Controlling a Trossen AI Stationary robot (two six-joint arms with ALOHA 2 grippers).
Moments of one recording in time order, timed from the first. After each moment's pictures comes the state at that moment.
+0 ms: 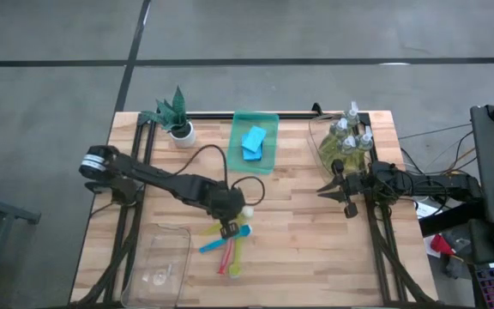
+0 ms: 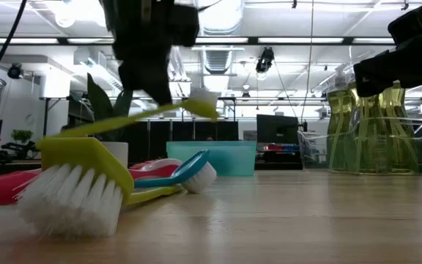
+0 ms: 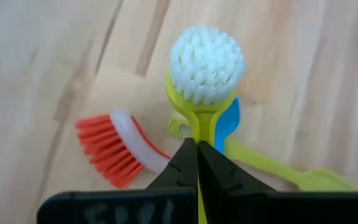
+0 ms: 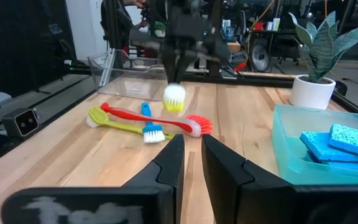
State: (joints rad) left arm -0.21 1.64 1.22 -0.61 -0.03 -0.54; right arm -0.05 0.16 0.02 0.06 -0.23 0.00
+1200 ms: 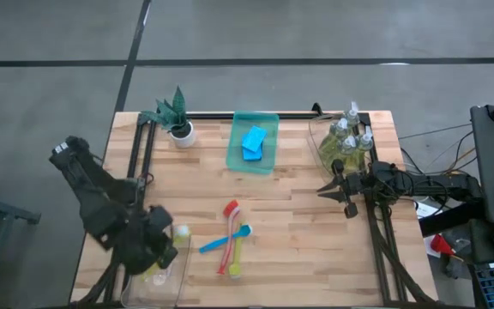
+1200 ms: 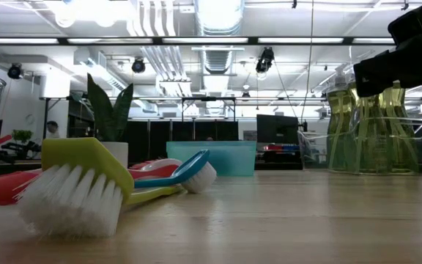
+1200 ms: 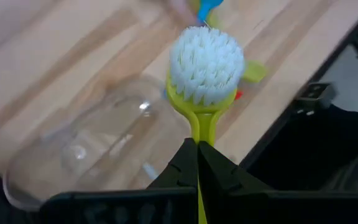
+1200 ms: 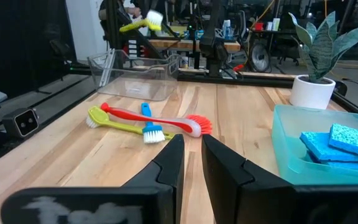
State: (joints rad) left arm -0.85 1.32 1.40 -1.27 -0.29 -1.65; right arm -0.05 0.16 0.02 0.06 -0.24 0.00
